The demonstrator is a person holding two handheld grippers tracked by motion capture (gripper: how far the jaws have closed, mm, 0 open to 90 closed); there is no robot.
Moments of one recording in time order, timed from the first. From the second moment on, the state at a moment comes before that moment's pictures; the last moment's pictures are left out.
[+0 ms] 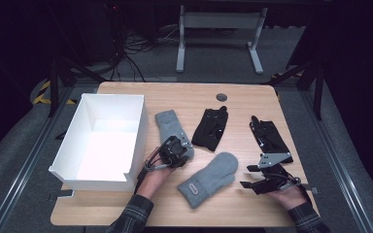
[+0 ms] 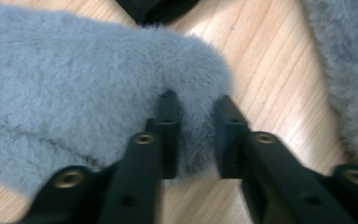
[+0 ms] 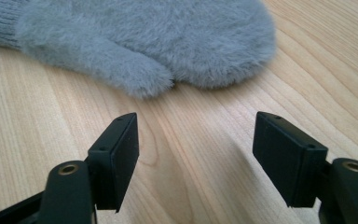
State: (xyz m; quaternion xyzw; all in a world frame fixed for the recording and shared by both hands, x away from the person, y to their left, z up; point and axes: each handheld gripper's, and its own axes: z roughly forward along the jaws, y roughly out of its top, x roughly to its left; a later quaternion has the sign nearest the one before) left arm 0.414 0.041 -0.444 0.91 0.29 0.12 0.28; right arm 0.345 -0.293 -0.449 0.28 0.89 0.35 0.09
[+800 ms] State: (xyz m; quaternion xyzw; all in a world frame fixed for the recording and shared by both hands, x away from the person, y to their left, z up) left arm 0.357 0.008 -0.373 0.89 0.25 0.08 0.38; right arm 0.347 -0.296 -0.447 0.28 0.89 0.35 0.09
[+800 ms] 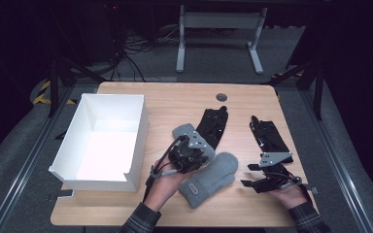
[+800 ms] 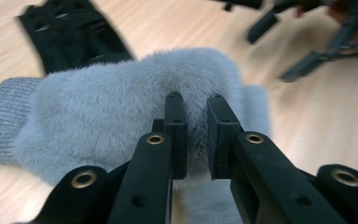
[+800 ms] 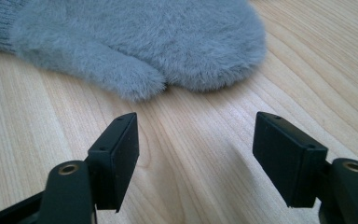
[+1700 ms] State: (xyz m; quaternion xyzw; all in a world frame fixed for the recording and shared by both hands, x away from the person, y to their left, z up) left arm 0.433 0.035 -0.383 0.86 0.31 0.11 0.38; right arm 0.345 -0.233 -0.397 0.23 0.87 0.43 0.08
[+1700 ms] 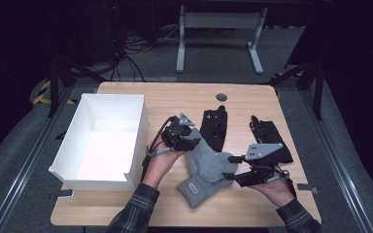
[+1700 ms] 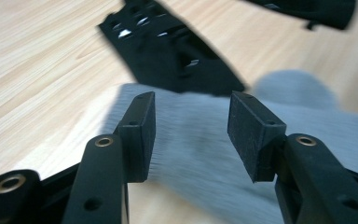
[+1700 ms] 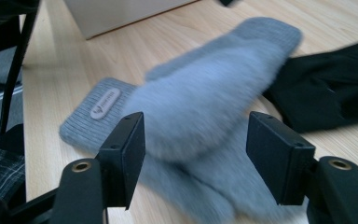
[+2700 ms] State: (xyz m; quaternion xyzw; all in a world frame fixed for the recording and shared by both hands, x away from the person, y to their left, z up) left arm 0.470 0.041 -0.394 0.86 0.37 0.09 0.32; right arm 0.360 -0.234 -0.401 0.24 0.88 0.41 0.08
